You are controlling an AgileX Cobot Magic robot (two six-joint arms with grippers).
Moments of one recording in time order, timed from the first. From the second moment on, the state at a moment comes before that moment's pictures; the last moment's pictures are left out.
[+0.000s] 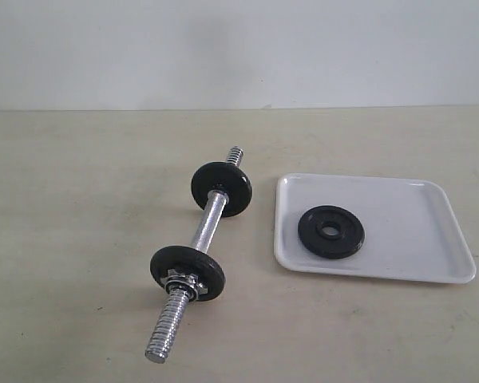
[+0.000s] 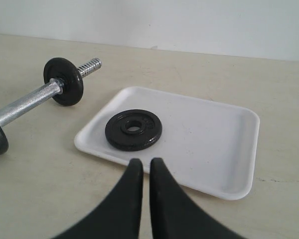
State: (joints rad) left arm 0.27 0.00 0.00 -0.17 -0.04 -0.13; right arm -0.08 0.00 0.00 0.03 0.33 0.00
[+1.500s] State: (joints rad) left arm 0.27 0.00 -0.20 -0.23 -0.36 0.21; right arm -0.08 0.00 0.00 0.03 0.33 0.00
